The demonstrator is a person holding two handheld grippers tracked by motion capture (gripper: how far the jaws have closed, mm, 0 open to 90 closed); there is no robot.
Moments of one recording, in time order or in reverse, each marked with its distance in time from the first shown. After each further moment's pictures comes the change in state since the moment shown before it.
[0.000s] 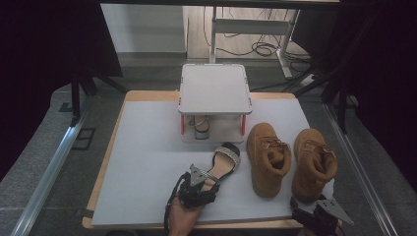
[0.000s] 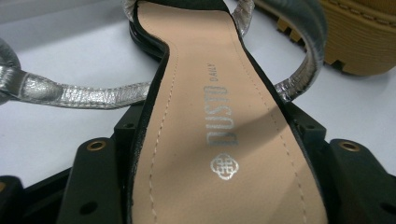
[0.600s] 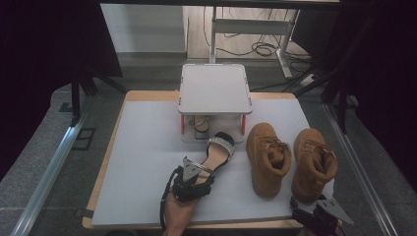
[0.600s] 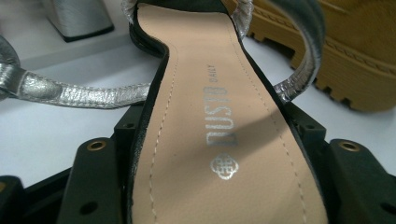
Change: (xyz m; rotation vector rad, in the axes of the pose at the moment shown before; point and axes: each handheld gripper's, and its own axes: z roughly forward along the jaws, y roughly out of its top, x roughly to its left) left arm 0.012 0.017 -0.015 -0.075 0.059 -0.020; right arm 0.000 0.000 0.000 0.000 0.000 0.000
